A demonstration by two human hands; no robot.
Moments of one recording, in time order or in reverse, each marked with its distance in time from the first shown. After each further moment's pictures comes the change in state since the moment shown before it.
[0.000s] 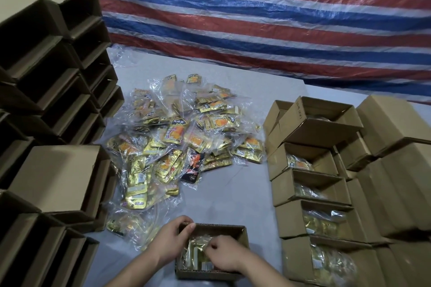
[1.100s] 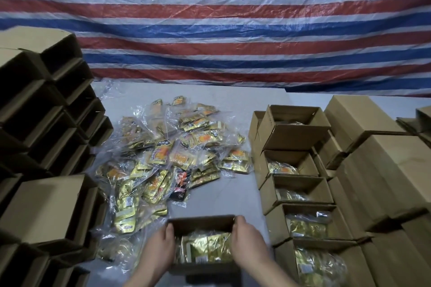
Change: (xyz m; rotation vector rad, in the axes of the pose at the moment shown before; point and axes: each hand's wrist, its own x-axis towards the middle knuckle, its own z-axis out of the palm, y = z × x) left_hand -0.021 0.077 0.011 0.107 0.265 -0.184; right_hand -0.053 0.036 -0.058 -0.017 0.601 0.006
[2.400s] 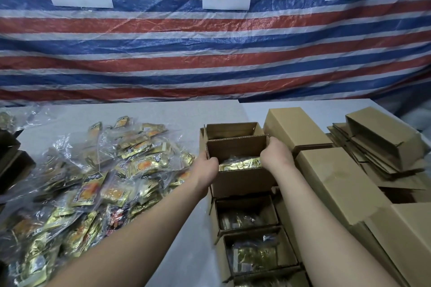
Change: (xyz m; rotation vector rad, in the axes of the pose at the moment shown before) left_hand 0.074 0.320 0.125 -0.465 -0.313 0.168; right_hand 0.129 0.105 -0.284 0.083 0.444 0.389
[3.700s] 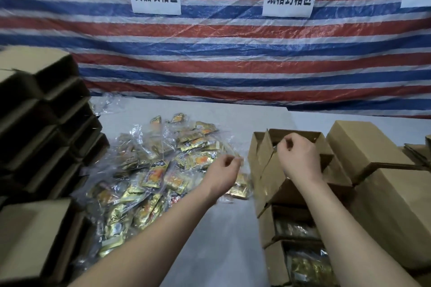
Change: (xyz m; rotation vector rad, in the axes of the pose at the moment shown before) left_hand -0.061 -0.009 -0.124 0.177 0.083 0.206; right_hand -0.068 -0.085 0.040 0.228 0.204 -0.405
